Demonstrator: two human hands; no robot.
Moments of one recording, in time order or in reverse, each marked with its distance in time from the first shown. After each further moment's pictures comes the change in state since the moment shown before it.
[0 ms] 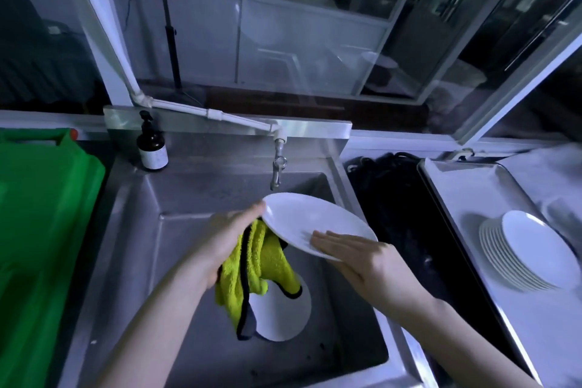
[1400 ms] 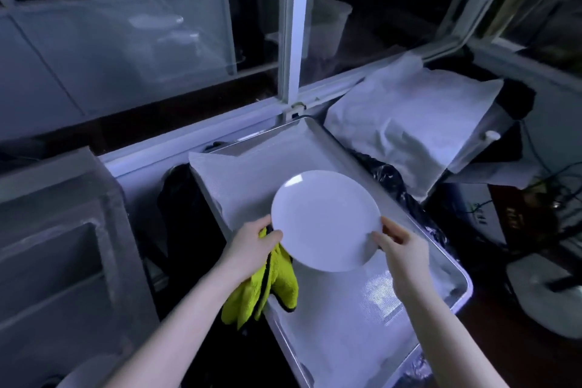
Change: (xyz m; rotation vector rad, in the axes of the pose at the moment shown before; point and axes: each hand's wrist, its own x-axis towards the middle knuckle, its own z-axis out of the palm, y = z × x) left_hand 0.154 -0.057 0.574 0.721 -0.343 0.244; right_hand -0.347 0.445 -0.131 0.691 0.841 1.374
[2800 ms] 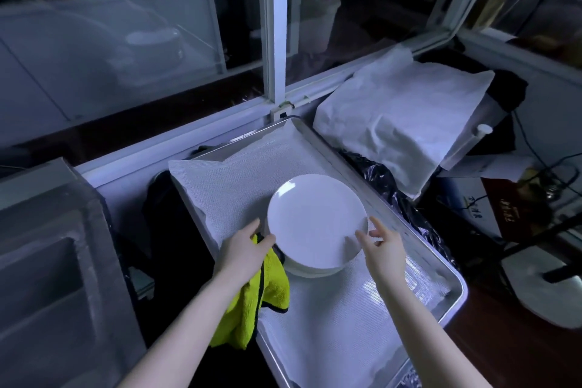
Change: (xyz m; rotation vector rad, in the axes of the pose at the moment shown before) left_hand 0.036 -0.006 0.028 0.169 0.119 -0.206; right_hand 0.047 0.035 0.016 -0.233 0.065 0.031
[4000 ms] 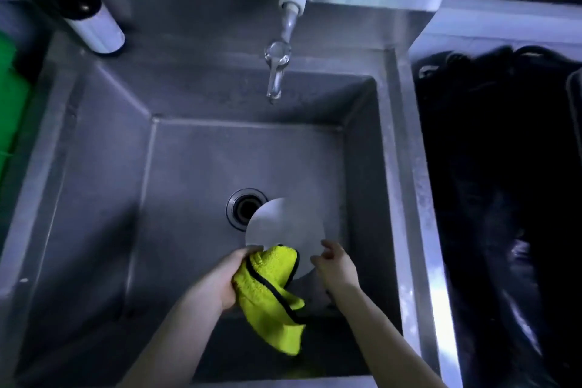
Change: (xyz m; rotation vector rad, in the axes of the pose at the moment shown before) left_hand -0.163 -0.500 -0.203 -1.231 0.035 -1.117; right_hand -0.398 0.037 0.420 -0.582 -0.971 0.112
